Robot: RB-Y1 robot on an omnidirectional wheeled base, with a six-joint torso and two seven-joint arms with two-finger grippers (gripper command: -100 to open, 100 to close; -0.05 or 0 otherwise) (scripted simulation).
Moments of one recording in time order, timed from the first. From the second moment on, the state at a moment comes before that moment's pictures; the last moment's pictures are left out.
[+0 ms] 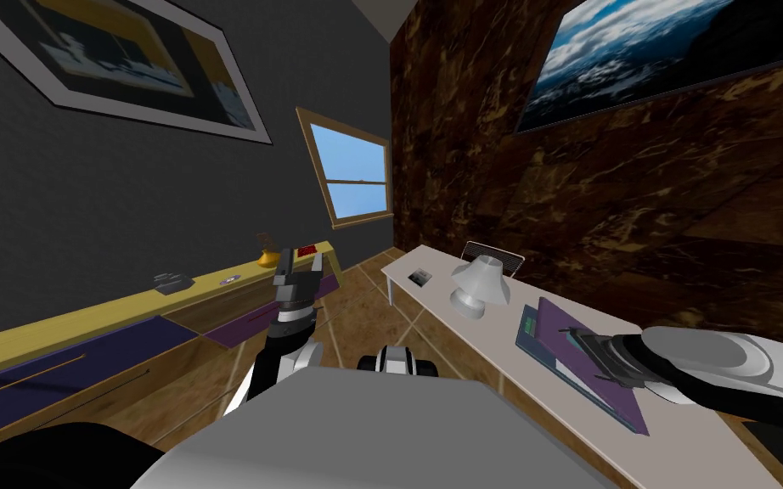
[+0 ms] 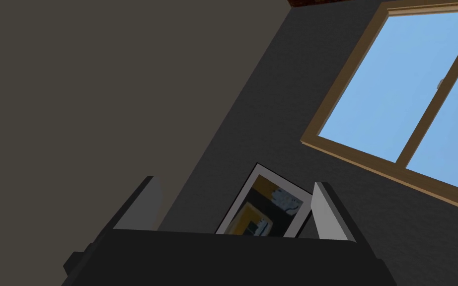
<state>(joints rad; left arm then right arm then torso) 0.54 0.04 -0.02 -2.39 -0.02 -0.57 0.08 1.90 -2.06 -0.81 -1.42 0.78 -0.21 0.55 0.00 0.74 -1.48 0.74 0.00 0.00</state>
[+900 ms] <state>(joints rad) 0.54 0.04 -0.02 -2.39 -0.02 -0.57 0.08 1.97 -2.23 -0.89 -1.49 0.73 0.01 0.48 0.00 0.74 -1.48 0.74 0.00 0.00</state>
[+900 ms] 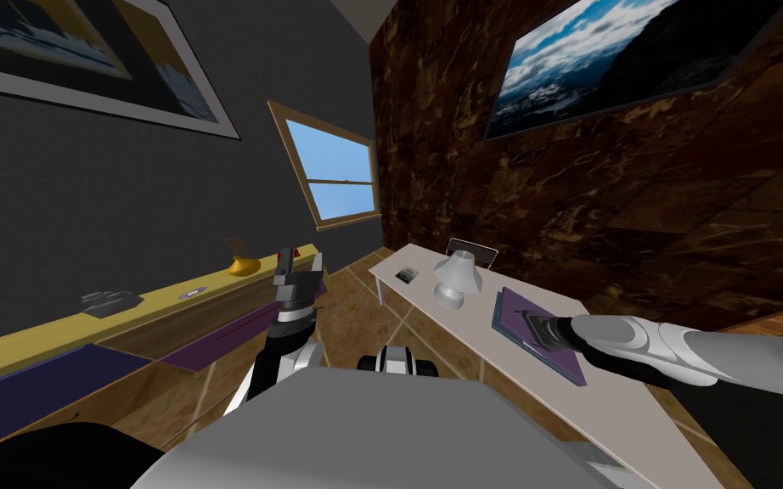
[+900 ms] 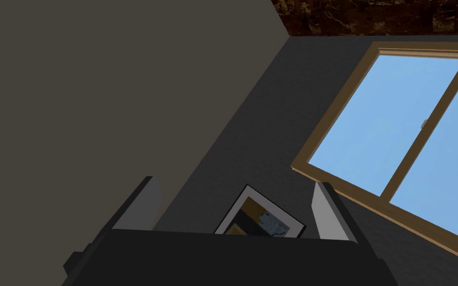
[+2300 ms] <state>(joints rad) 0.54 0.04 -0.02 -2.39 -0.02 -0.57 0.08 2.03 -2.46 -1.00 -1.58 0.62 0.34 0.39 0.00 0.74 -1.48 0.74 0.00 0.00</state>
